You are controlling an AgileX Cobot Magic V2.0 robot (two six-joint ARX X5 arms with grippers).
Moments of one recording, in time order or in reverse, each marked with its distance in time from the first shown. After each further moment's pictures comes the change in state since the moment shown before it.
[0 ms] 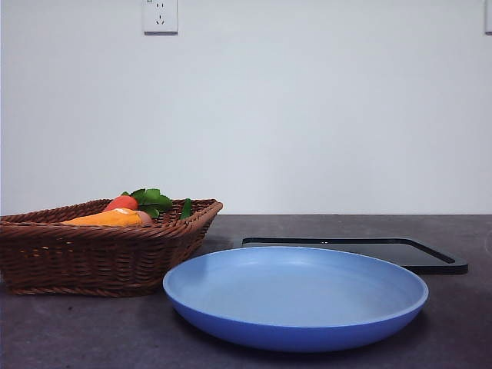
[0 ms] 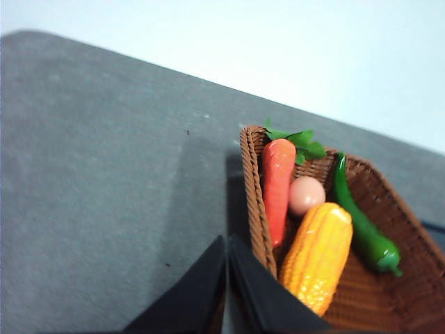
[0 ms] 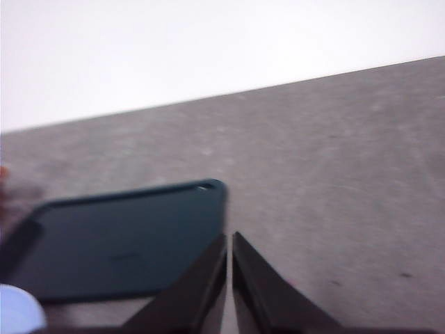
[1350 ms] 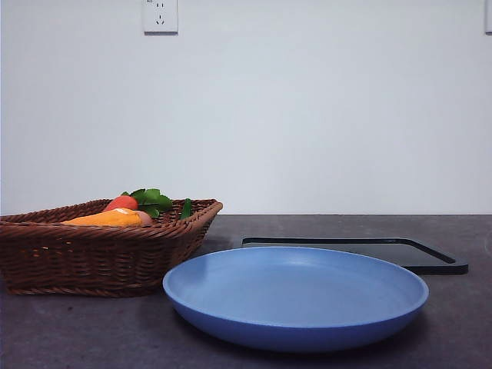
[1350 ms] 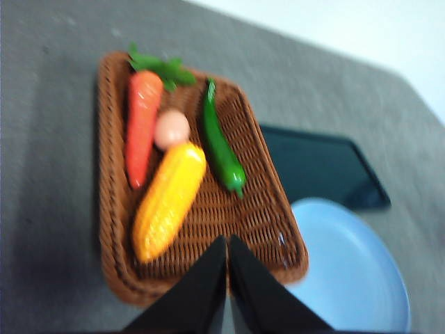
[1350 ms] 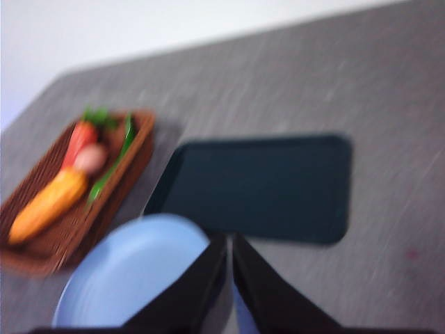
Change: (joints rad) left arm 0.000 0.483 0.595 -0.484 0.378 0.122; right arm 0.001 0.481 0.624 -0.520 -0.342 -0.061
